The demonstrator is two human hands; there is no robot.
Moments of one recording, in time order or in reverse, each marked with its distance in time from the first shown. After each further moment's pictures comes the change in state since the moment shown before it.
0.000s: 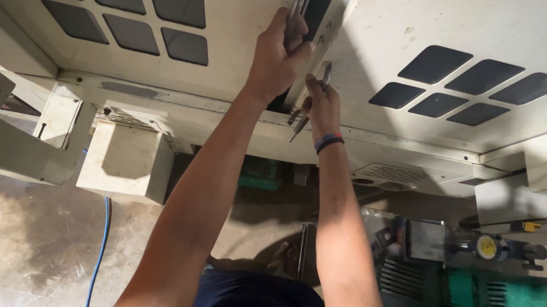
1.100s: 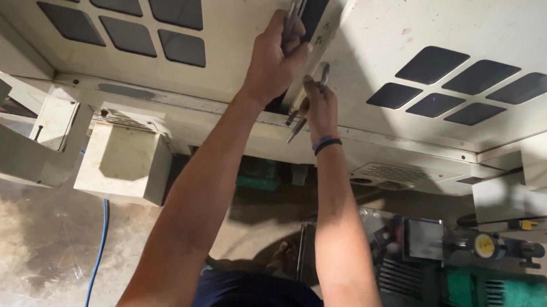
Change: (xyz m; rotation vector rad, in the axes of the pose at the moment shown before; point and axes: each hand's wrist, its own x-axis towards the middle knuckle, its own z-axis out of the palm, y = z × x) left_hand 0.001 -0.005 -0.001 0.023 0.001 0.001; right_hand 0.003 0.005 0.000 -0.027 0.016 0.002
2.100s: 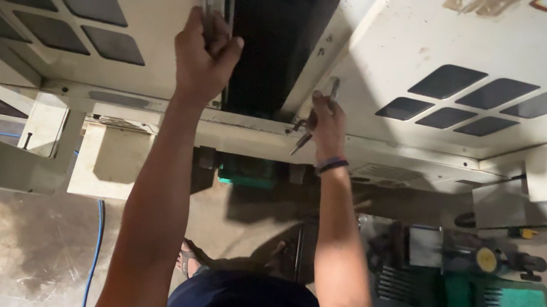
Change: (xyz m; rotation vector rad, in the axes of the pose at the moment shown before) left_hand 0.008 -0.019 -0.108 0.265 0.121 0.107; right_hand 0.008 0.020 -0.006 0.084 0.060 -0.015
